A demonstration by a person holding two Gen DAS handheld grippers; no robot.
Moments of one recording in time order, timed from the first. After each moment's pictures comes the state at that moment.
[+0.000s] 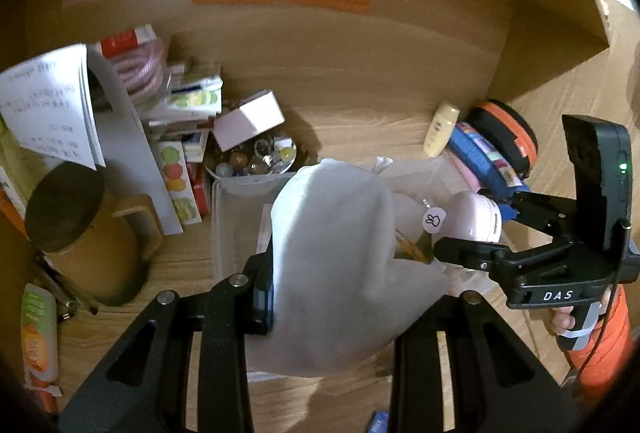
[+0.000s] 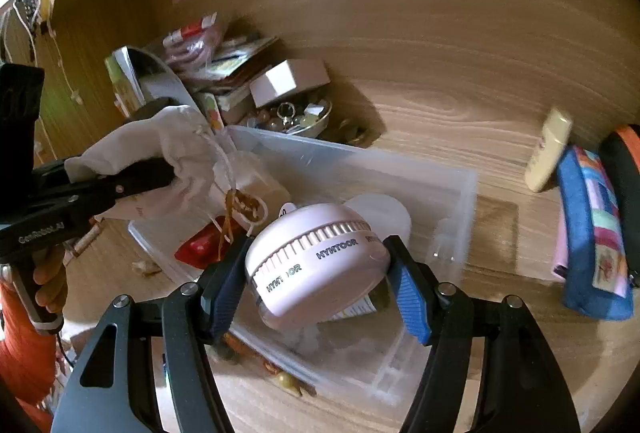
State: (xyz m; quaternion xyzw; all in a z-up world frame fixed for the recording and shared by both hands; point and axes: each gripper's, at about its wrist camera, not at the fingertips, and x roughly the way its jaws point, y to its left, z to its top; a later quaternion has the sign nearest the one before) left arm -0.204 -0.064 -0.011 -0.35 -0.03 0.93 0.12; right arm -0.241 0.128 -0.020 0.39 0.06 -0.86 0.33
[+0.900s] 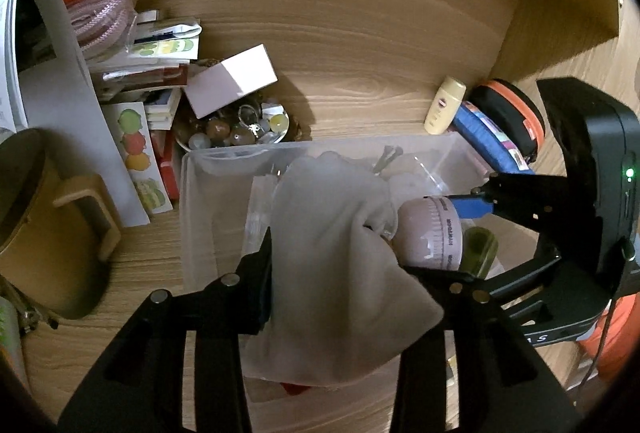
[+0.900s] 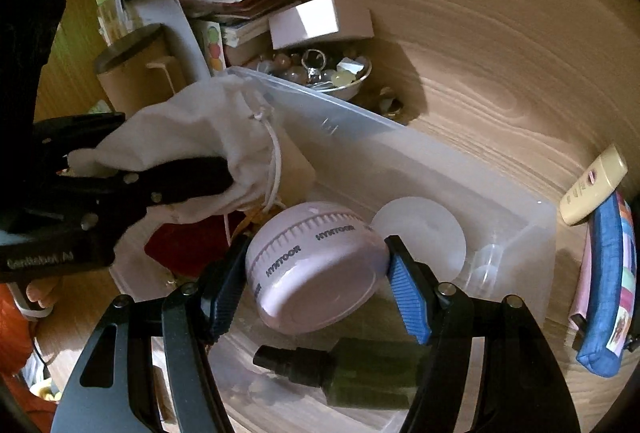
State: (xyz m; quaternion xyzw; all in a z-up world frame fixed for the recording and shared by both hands) left arm -0.238 -0.067 -0.051 -0.38 -0.04 0.91 0.16; right arm -0.256 0.069 -0.051 0.43 0.17 -0.83 0.32
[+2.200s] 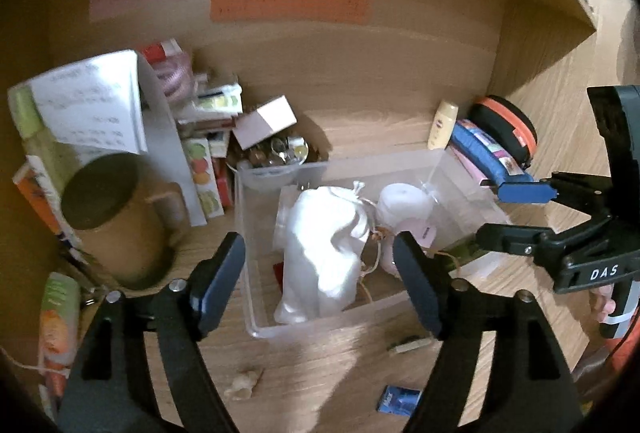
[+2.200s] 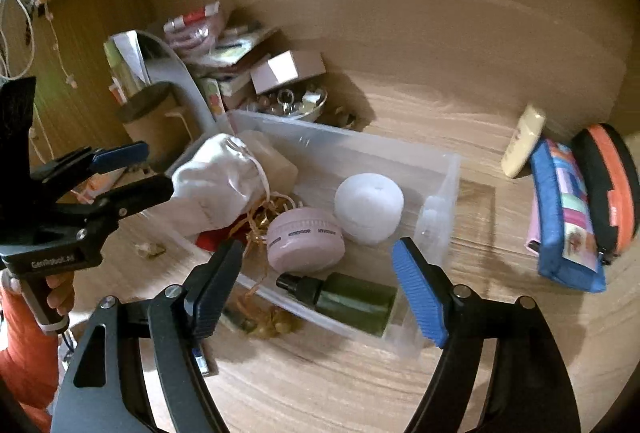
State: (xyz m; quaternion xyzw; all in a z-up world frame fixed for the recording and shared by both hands) left arm -0.159 -0.063 -0.004 -0.32 0.00 0.94 0.10; right arm -0.197 0.135 0.004 0.39 0.08 -0.87 0.28
